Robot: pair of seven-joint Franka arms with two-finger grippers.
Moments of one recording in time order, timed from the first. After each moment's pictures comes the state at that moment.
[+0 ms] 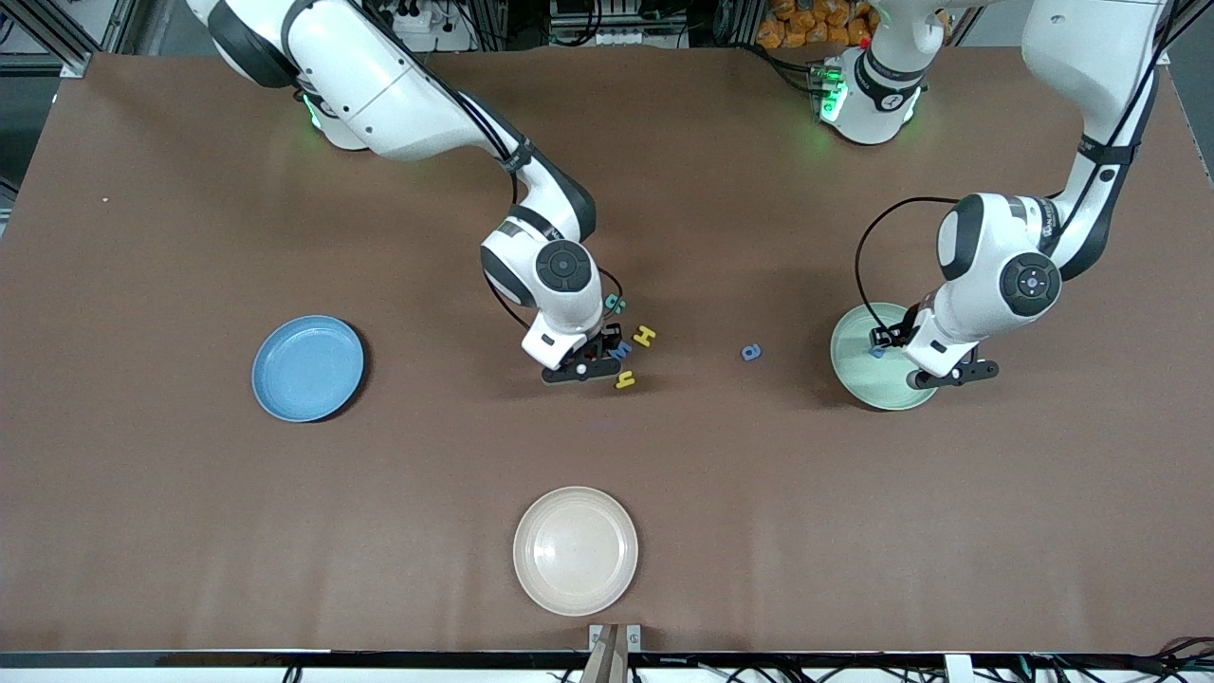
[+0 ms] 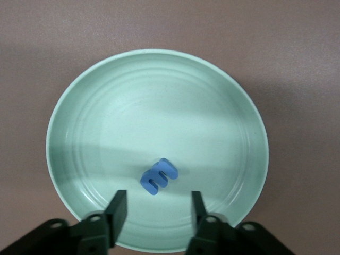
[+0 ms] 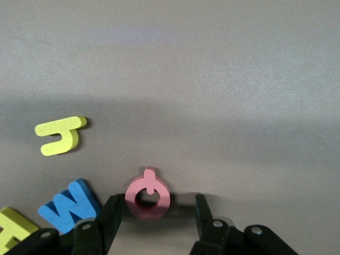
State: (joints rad) left arm 0.04 0.32 -0.15 -2.18 0.02 2.36 -0.28; right arm 0.54 0.82 0.24 -1.54 -0.24 2.33 0.75
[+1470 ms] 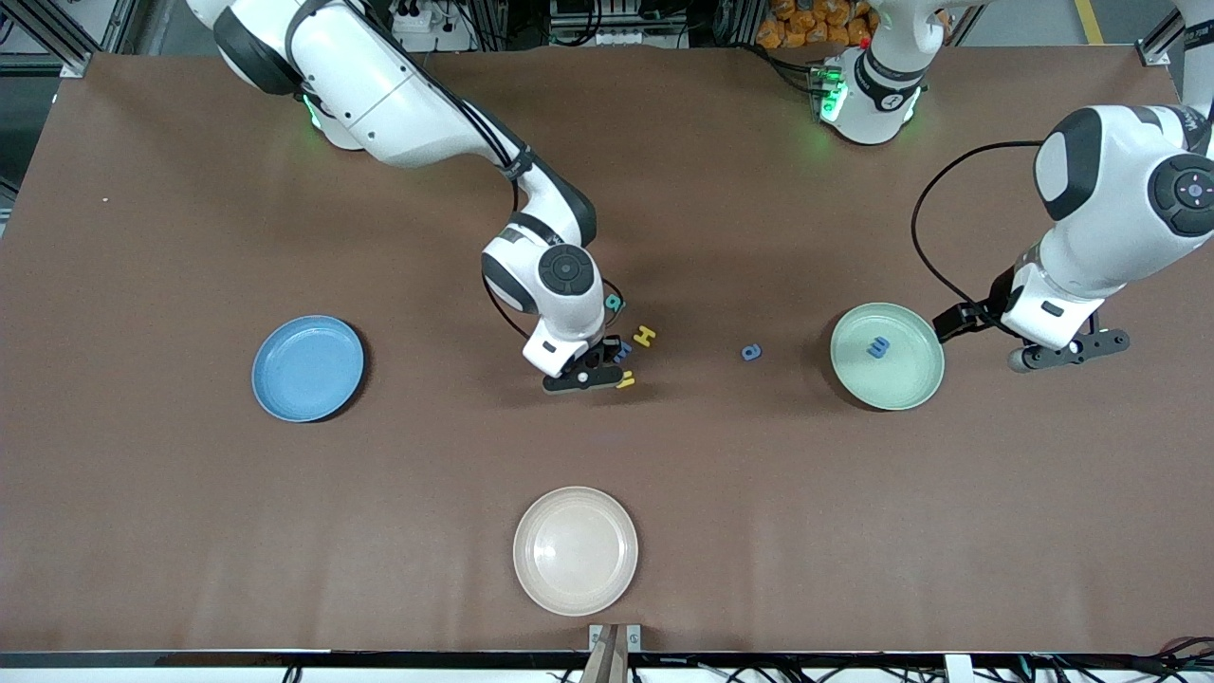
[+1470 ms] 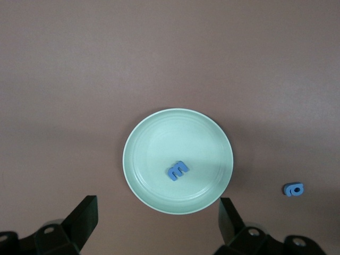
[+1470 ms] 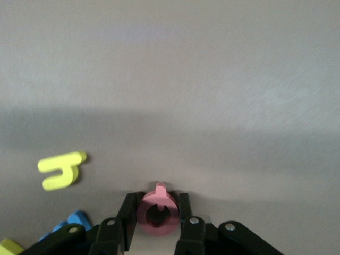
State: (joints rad) left arm 0.08 0.07 -0.15 -2.02 0.02 2.08 -0.27; right arm 0.53 0.84 0.22 -1.47 -0.29 2.33 0.76
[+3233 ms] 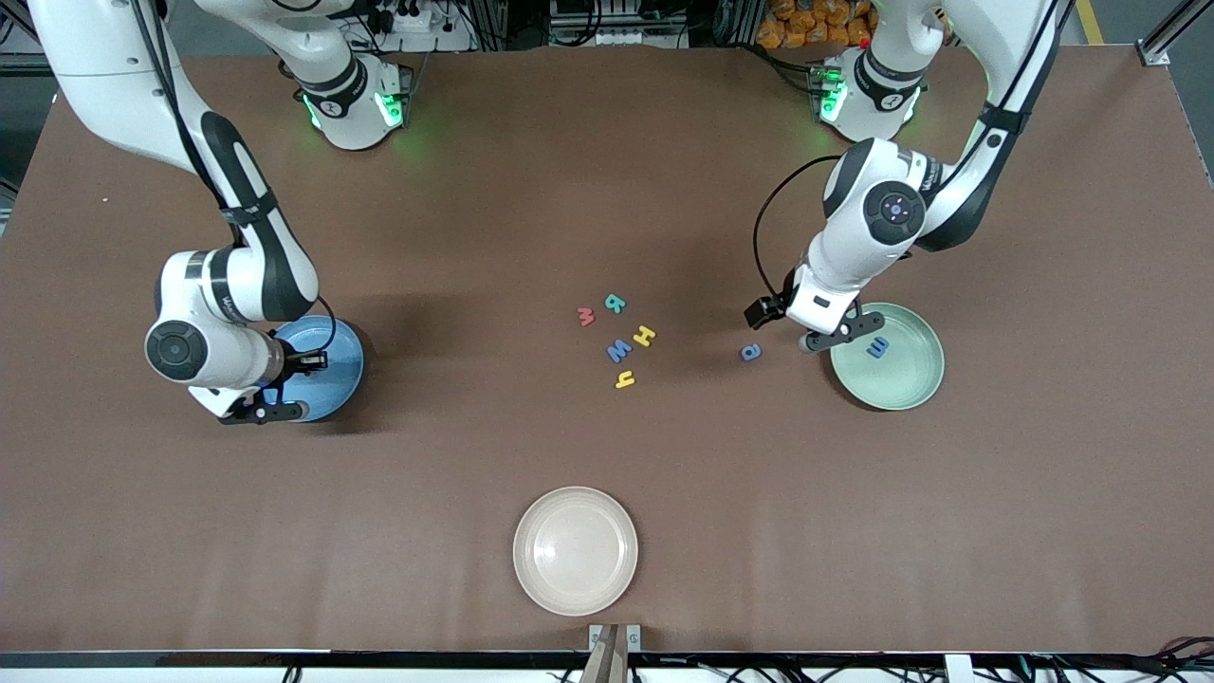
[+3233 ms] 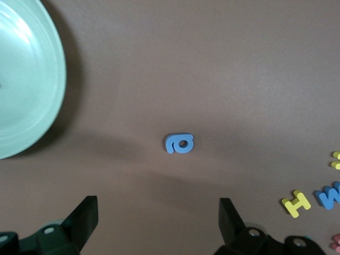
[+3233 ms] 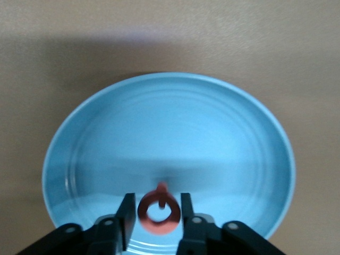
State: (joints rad) left arm -0.09 0.25 -0.38 -2.22 -0.07 2.47 -0.73; right arm 0.05 0.49 -0.03 -1.97 -0.05 2.21 -0.01
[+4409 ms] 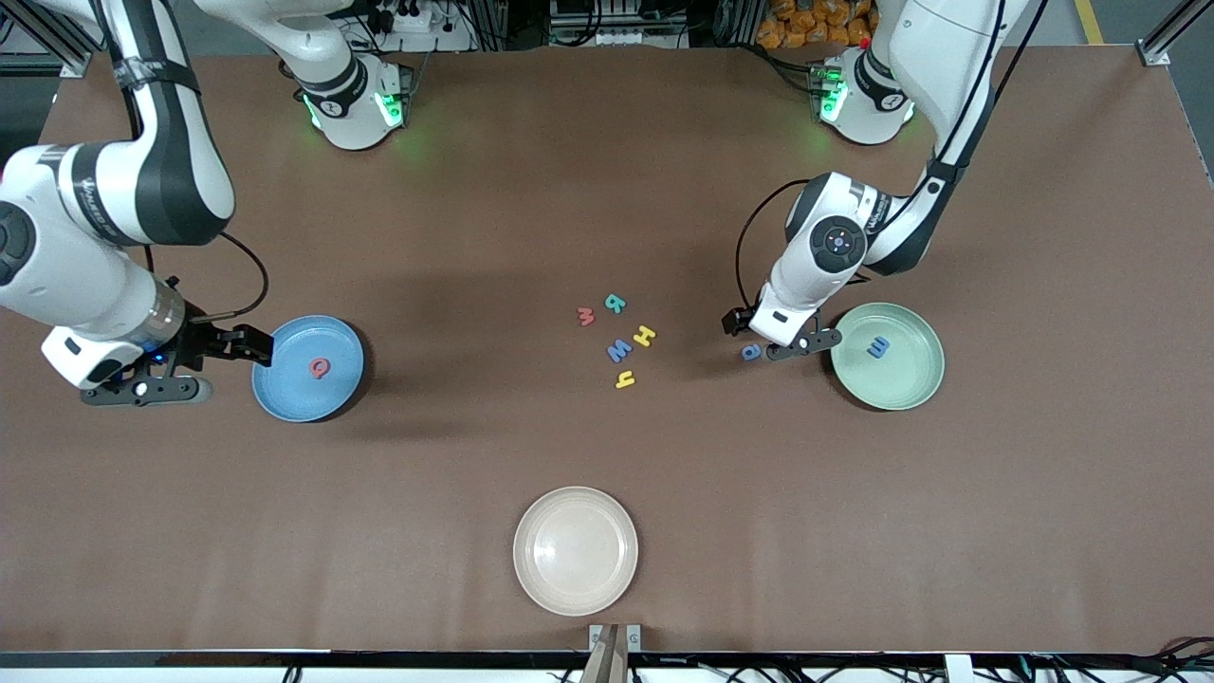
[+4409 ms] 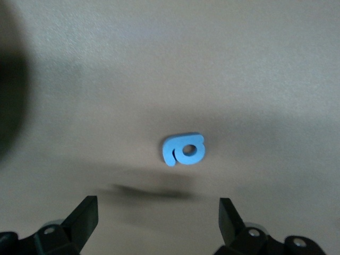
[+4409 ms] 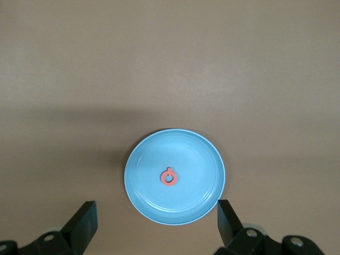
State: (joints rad) left arm -0.36 0.40 -0.14 -2.21 -0.06 2.59 -0.68; right arm 0.09 0.20 -0.04 -1.77 -0.04 1.97 -0.01
